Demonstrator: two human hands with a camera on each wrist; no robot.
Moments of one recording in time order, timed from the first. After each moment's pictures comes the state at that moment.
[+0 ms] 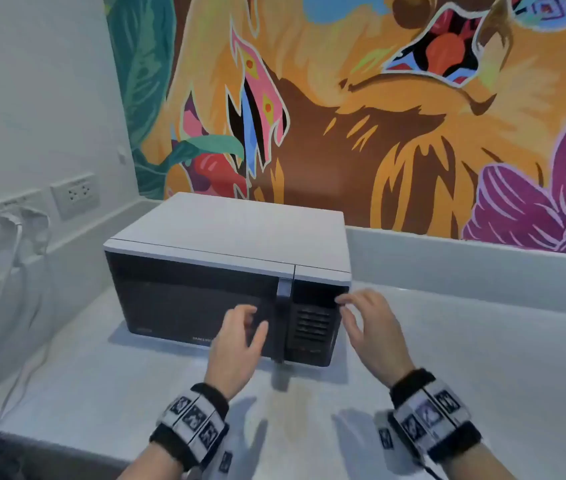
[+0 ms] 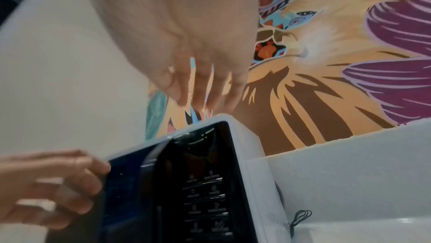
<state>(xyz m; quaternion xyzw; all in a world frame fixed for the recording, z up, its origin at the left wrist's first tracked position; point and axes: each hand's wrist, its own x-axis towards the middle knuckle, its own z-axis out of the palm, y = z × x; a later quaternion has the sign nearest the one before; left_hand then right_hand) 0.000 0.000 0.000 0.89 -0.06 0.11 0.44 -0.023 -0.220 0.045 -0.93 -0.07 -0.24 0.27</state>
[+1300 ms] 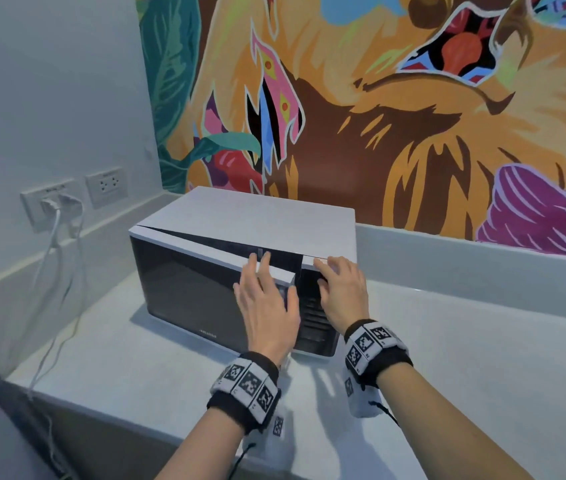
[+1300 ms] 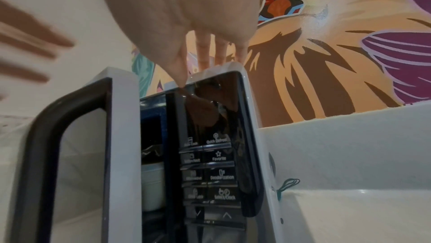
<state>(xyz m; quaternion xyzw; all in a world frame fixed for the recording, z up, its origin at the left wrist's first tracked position) -0.014 -0.055 0.038 0.89 0.00 0.29 0.36 0.031 -0.187 0.040 -0.95 -0.06 -0.28 0.15</state>
